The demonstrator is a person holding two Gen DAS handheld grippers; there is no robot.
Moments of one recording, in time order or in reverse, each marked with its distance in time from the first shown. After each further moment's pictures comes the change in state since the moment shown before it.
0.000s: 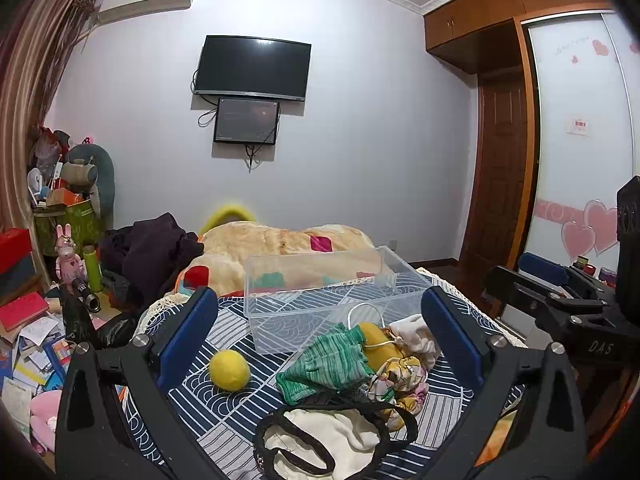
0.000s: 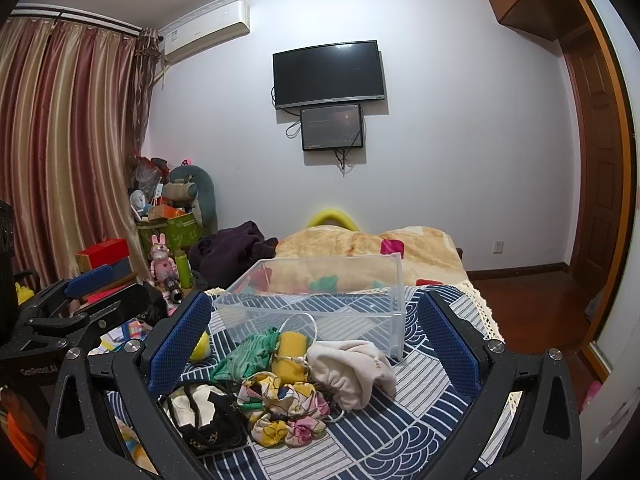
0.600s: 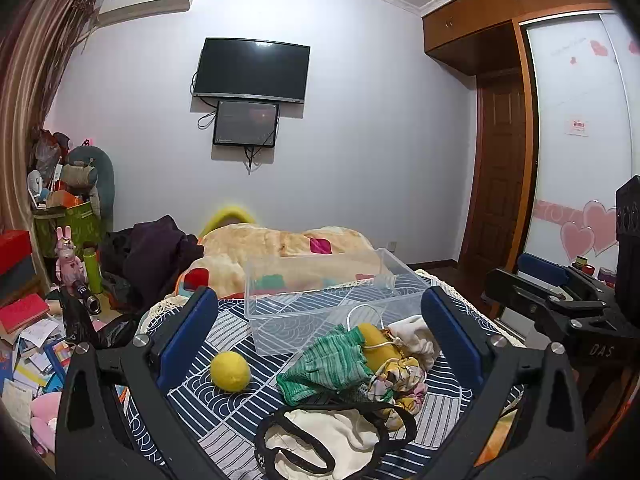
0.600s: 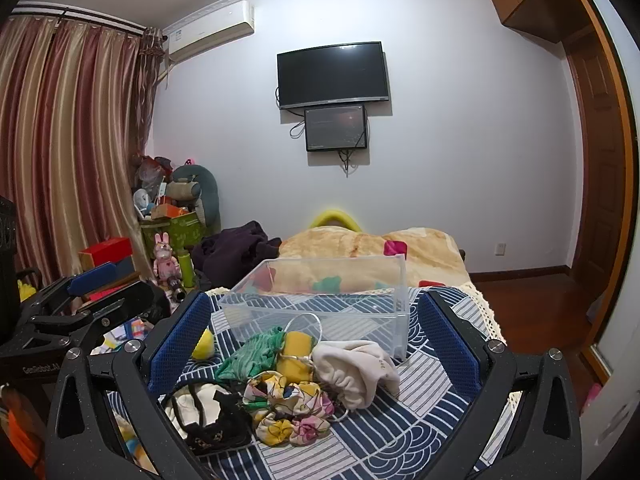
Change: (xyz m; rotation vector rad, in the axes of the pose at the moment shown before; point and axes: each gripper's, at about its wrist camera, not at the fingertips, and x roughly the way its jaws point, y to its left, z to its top) left arm -0.001 0.000 0.000 0.000 -0.006 -0.001; right arm -0.002 0.003 -0.001 -0.006 -0.001 0.010
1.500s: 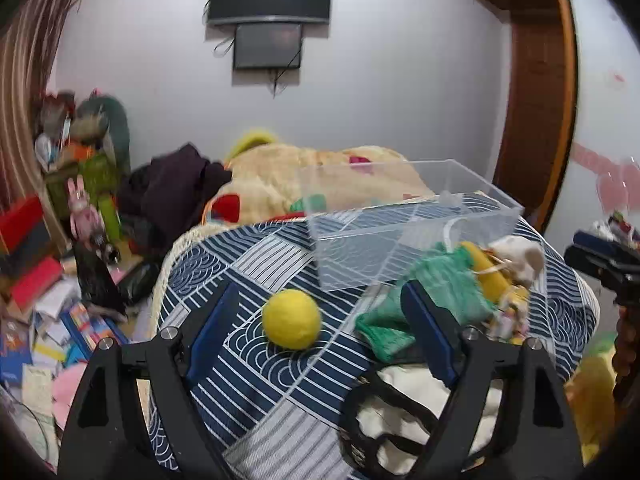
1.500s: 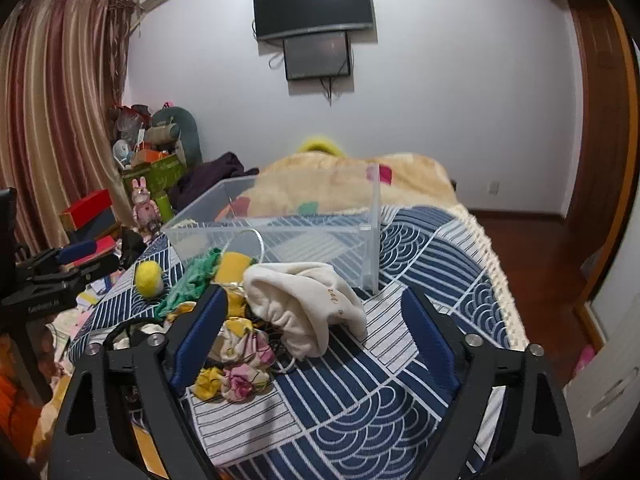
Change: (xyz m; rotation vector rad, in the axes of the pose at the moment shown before) left arm 0.077 0.069 -0.046 -0.007 0.292 0.096; right arm 0.051 -0.050 -0.039 0.041 0.267 -0.023
